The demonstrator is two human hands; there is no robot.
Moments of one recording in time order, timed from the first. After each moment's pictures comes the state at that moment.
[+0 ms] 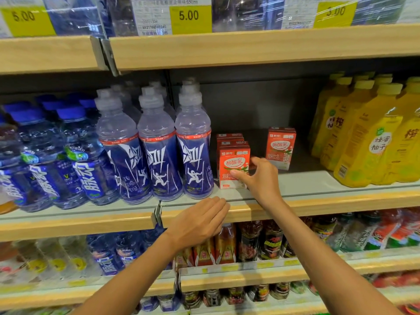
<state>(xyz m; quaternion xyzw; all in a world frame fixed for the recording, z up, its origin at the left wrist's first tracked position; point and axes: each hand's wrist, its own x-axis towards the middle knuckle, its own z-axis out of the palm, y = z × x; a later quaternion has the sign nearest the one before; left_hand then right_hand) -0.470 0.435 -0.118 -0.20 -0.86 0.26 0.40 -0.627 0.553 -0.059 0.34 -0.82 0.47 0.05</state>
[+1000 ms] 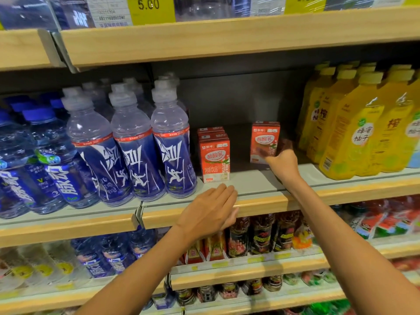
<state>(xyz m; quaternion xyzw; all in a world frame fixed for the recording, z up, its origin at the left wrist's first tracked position) -0.512 0.483 -0.096 -0.12 -0.91 0.20 0.35 -0.711 0.595 -0.056 0.20 -0.78 0.59 -0.01</state>
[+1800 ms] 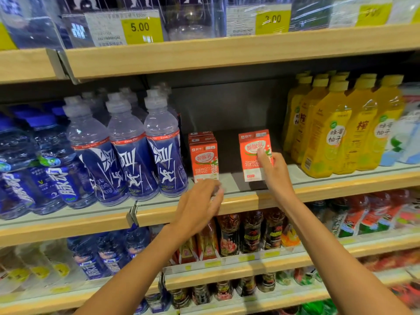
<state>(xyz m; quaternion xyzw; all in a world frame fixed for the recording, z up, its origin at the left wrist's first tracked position) -0.502 0.509 -0.071 0.09 -0.94 -0.14 0.29 -0.660 0.633 -0.049 0.23 -0.68 0.69 -0.04</state>
